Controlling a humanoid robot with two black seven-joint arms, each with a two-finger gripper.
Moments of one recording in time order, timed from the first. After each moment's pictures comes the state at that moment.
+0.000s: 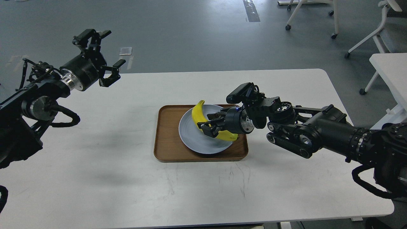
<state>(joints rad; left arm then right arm) -0.89 0.44 -0.59 -0.64 0.10 -0.49 -0.19 1.04 -0.14 0.03 0.82 -1.69 0.16 0.29</state>
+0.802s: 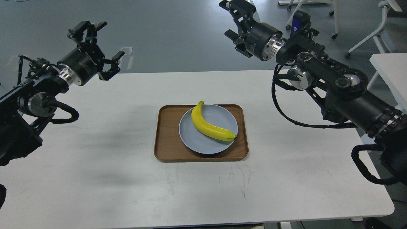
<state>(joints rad) -0.89 0.45 -0.60 -0.71 0.04 -0.49 -0.20 1.03 -0.22 0.65 0.83 -0.43 0.15 0.11</state>
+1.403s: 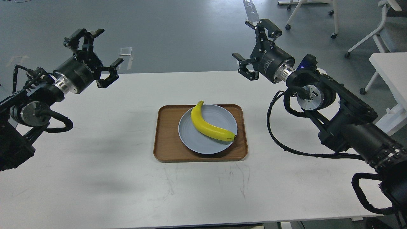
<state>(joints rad) -0.81 0.52 -0.61 -0.80 -0.02 -0.49 -0.20 0.83 -0.23 0.82 0.94 -0.26 0.16 0.01</state>
